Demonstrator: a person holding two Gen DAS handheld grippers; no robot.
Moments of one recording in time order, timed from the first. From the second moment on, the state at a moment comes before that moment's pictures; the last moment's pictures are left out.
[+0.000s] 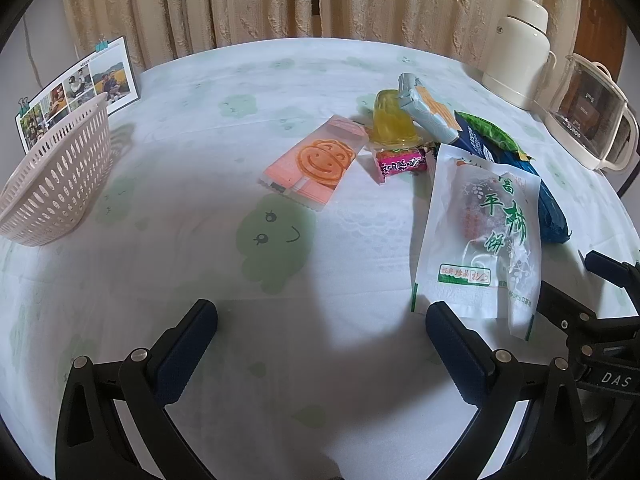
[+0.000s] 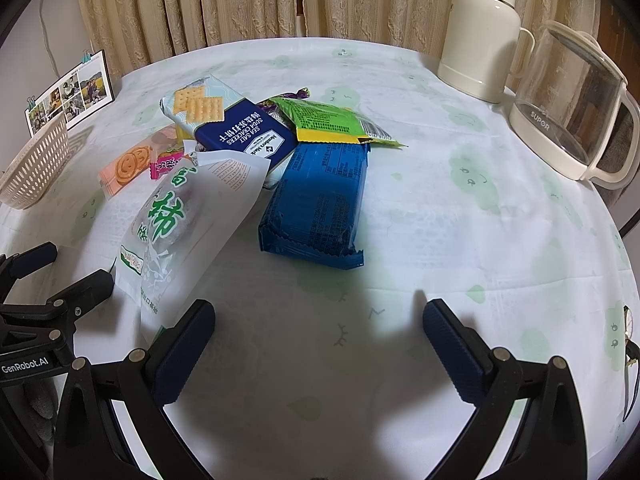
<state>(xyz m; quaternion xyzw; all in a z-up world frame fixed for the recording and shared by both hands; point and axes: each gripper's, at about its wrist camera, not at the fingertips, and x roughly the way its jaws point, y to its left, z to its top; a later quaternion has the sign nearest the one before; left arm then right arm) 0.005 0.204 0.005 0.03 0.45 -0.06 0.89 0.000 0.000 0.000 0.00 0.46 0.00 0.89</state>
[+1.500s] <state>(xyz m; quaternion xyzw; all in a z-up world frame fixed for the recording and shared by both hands) -0.002 0.206 0.010 0.04 0.44 -0.05 0.90 -0.008 -0.016 0.006 0.04 0.45 0.04 0.89</state>
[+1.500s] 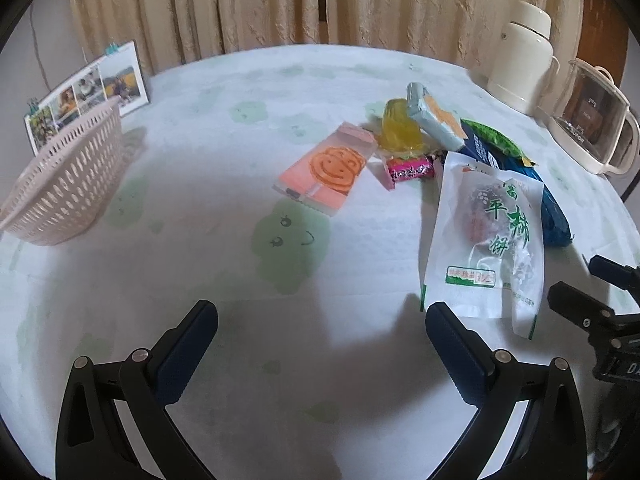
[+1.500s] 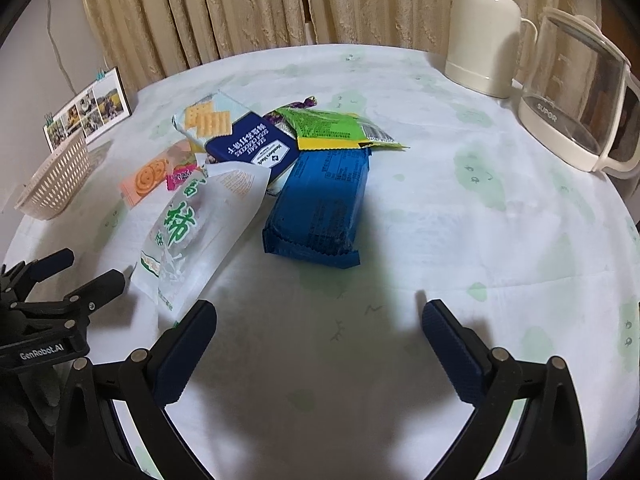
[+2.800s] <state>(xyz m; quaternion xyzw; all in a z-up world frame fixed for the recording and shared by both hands) 0.001 0.170 0.034 0.03 0.39 -0.12 0.91 0.006 -0.046 0.014 0.09 0.42 0.02 0.90</state>
